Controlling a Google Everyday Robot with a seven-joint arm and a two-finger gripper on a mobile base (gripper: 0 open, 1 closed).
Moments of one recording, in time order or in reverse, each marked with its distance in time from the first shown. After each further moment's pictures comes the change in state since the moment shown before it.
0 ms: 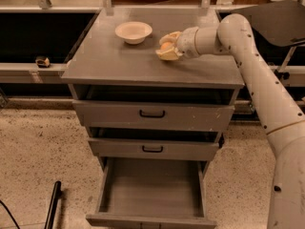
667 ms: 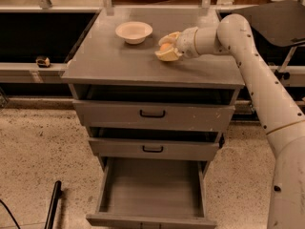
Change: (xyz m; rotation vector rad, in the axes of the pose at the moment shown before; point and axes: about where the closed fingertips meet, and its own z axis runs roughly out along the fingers) arm 0.000 0.000 0.000 0.000 0.000 0.000
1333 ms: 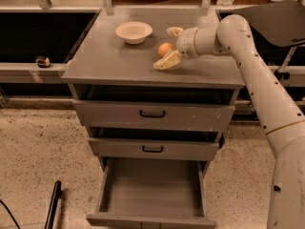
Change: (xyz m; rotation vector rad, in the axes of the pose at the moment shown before) arm 0.000 0.000 0.000 0.000 0.000 0.000
